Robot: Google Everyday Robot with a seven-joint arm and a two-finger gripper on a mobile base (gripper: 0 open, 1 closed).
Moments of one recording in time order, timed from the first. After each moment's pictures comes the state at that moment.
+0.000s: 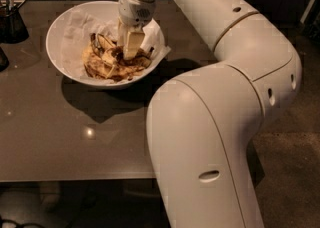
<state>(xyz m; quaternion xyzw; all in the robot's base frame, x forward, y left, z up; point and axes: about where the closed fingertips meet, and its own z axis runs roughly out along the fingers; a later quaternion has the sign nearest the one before) 0.669 0.076 0.887 -0.83 0.53 0.10 0.13</state>
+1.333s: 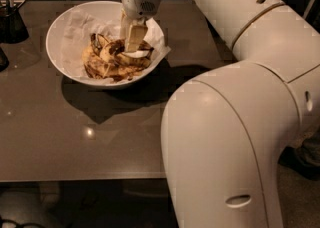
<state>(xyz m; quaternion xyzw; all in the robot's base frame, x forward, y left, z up) 0.664 0.069 0.914 -0.82 0.55 0.08 0.16</state>
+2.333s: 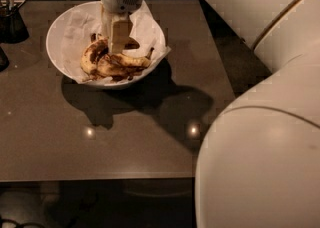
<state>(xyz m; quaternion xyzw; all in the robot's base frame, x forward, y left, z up) 0.606 0.101 0.959 -0.84 0.51 0.04 0.18</state>
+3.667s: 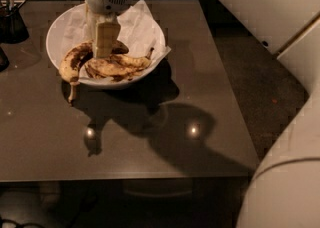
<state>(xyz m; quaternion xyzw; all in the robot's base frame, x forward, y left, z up) 0.551 0.123 0.981 -0.84 0.51 0.06 0.20</state>
